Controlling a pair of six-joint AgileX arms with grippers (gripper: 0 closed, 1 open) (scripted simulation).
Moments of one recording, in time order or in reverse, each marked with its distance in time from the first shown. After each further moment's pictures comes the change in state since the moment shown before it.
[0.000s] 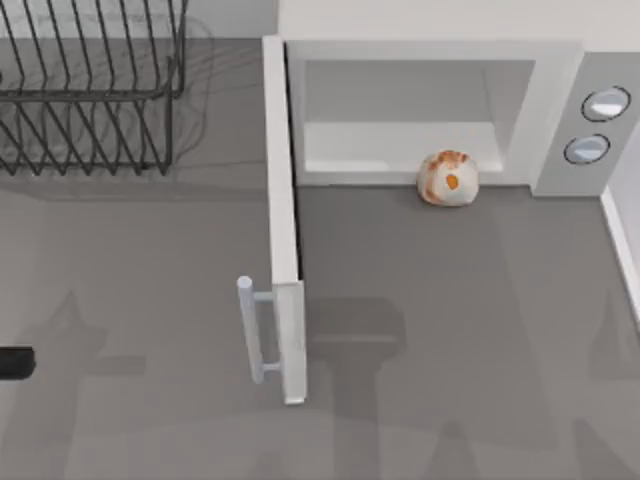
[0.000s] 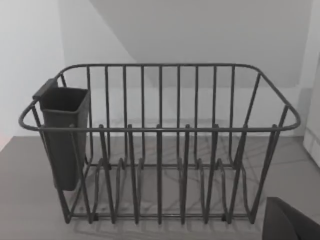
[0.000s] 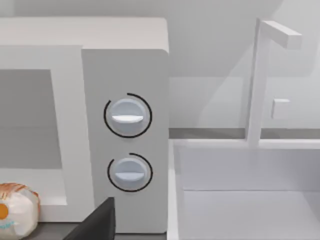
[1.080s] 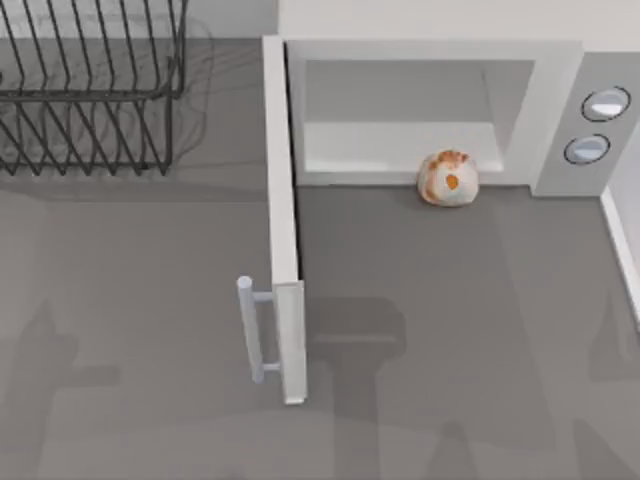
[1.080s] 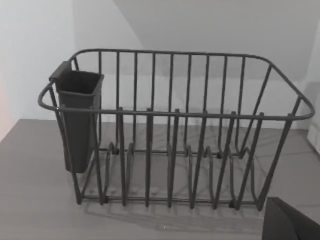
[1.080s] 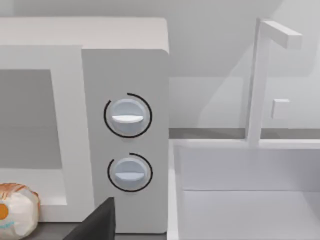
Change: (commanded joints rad) left arm 0.380 -0.089 0.025 -0.137 0.383 -0.033; right arm 0.000 0.000 0.000 0.000 0.000 0.000
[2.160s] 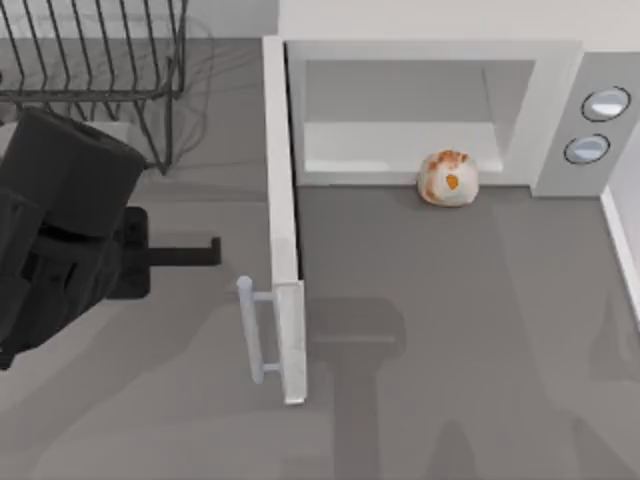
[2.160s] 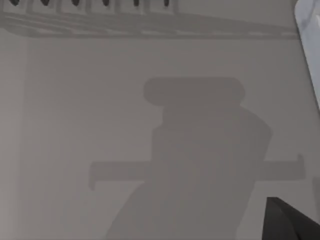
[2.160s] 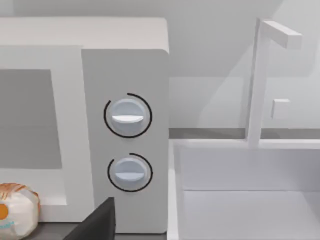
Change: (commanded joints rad) left arm -0.754 1.183 0.595 -0.246 -0.551 -0.428; right arm 0.000 0.000 0.000 0.000 0.000 0.000
